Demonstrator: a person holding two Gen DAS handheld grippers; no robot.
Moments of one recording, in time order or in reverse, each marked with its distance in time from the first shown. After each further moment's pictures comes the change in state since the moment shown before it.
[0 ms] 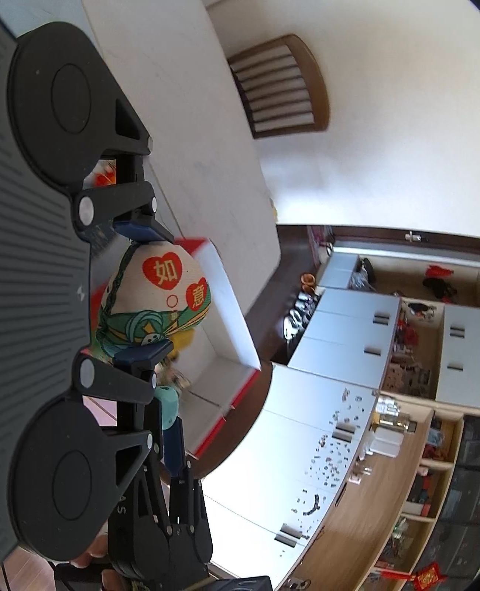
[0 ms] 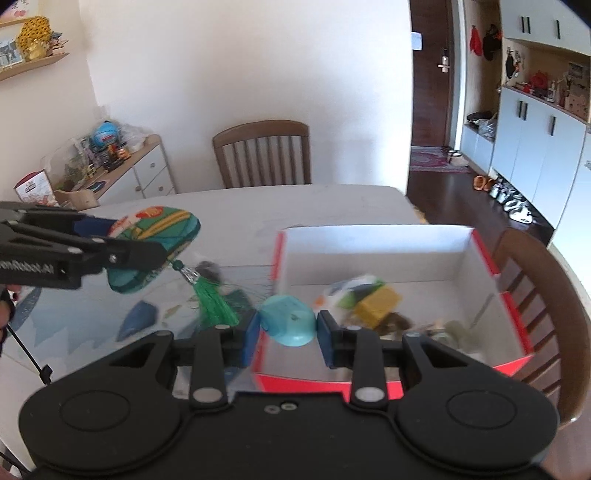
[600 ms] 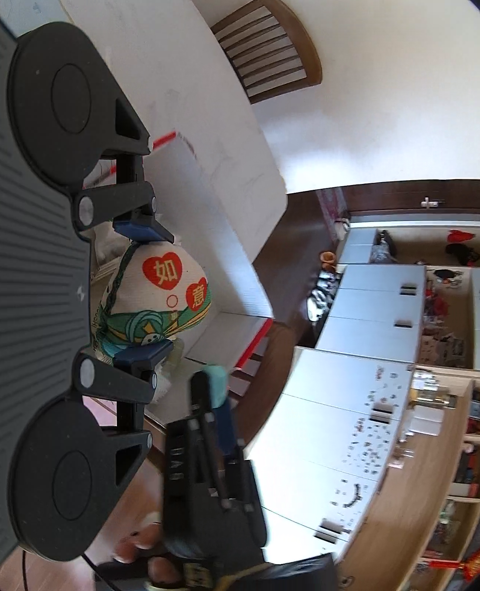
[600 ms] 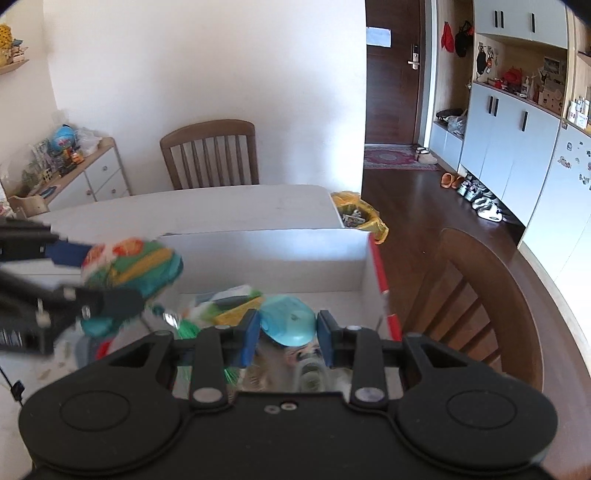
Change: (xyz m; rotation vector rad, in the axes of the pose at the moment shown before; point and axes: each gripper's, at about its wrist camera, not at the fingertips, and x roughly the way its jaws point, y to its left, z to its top) left arm 0.110 -0.092 0.024 0.101 0.097 0.001; right arm 0.026 -0.123 0.008 0.005 0.009 -0.076
